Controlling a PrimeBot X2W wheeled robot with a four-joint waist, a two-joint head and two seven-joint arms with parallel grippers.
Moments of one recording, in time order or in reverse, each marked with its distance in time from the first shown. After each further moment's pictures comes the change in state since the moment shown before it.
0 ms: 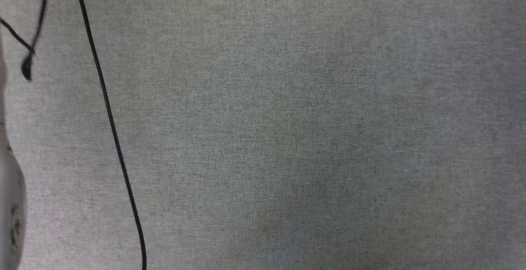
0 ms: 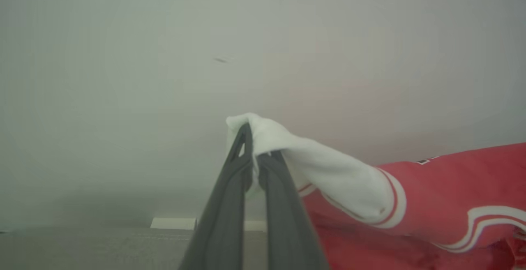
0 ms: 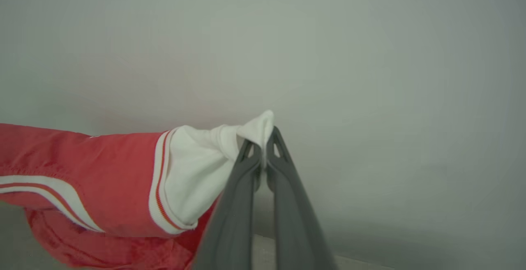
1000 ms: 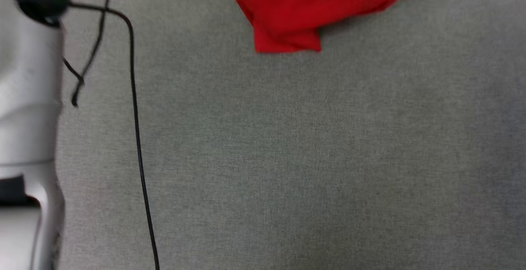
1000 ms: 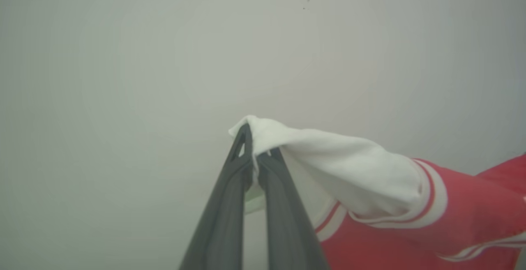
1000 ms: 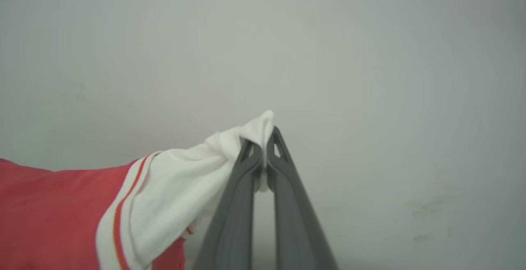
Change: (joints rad) left arm 0.223 -0.074 -0.007 -0.289 0.062 0.026 0.053; right arm 0.382 -0.103 -0.172 -0.445 0.011 0.000 0.168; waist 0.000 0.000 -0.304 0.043
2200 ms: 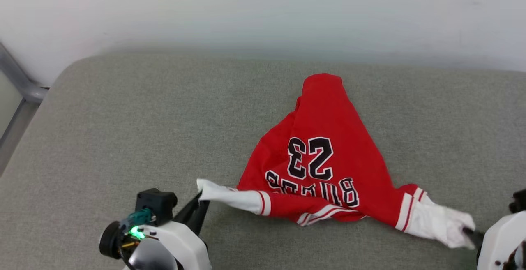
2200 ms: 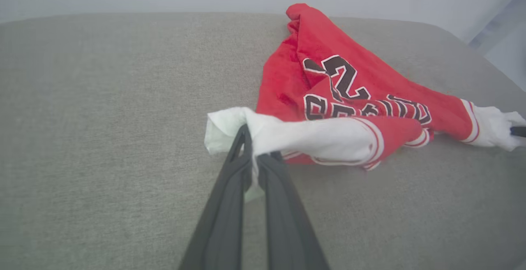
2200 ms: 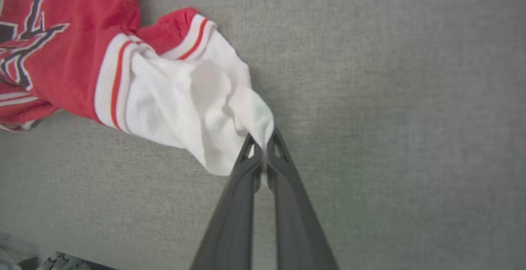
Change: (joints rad) left arm 1.187 -0.026 -0.175 -0.549 0.036 0.112 0.260; right arm 1.143 0.062 -0.099 -0.107 0.281 0.000 0.444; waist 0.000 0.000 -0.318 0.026
